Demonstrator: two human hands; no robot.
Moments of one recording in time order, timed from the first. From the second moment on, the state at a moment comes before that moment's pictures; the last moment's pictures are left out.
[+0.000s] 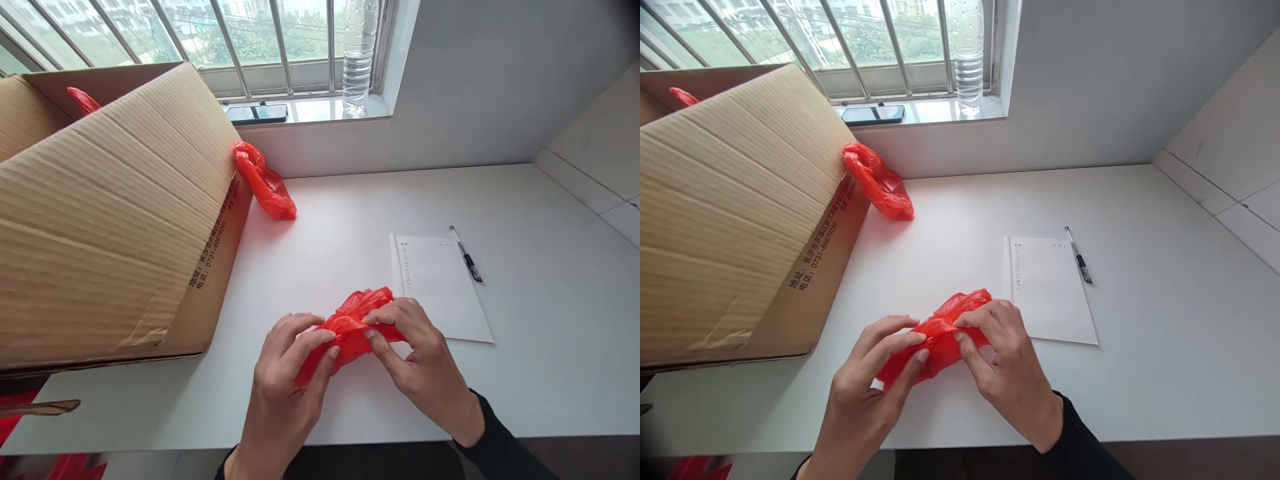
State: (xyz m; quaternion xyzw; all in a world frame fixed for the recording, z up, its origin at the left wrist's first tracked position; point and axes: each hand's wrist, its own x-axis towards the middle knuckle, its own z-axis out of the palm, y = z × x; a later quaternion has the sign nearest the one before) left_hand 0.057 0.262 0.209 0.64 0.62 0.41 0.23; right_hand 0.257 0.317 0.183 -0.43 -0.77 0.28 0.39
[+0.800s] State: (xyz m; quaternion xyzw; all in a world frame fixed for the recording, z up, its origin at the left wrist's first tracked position) left_hand 0.032 0.251 0.221 0.39 0.66 0.56 0.31; right_hand 0.278 0.319 0.195 -0.58 -0.57 0.36 0.46
